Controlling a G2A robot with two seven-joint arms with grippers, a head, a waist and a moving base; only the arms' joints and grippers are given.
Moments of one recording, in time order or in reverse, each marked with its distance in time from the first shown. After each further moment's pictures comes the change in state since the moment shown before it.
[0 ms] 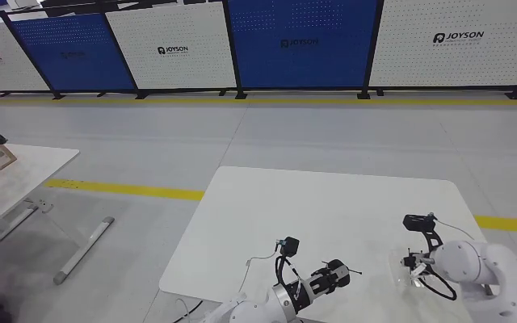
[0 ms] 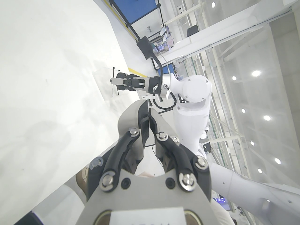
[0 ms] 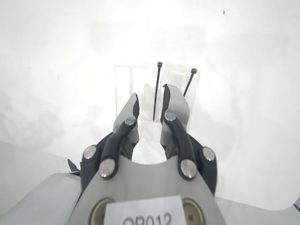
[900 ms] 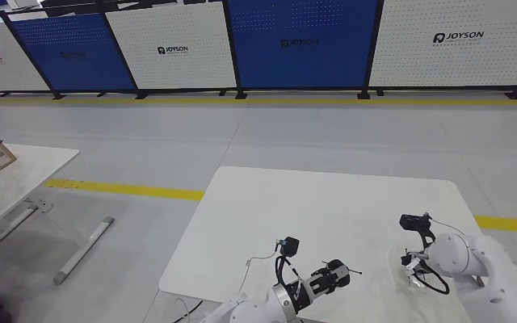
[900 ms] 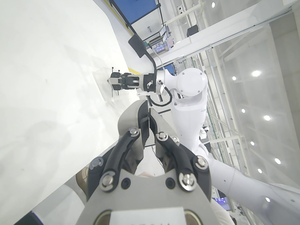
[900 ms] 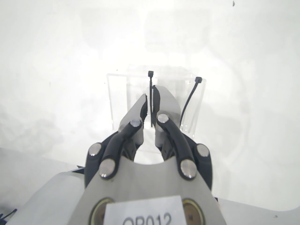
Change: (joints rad) left arm 0.000 0.000 0.000 0.000 0.000 0.000 0.000; right arm 0.084 0.008 -0.101 0.101 0.038 0.047 0.000
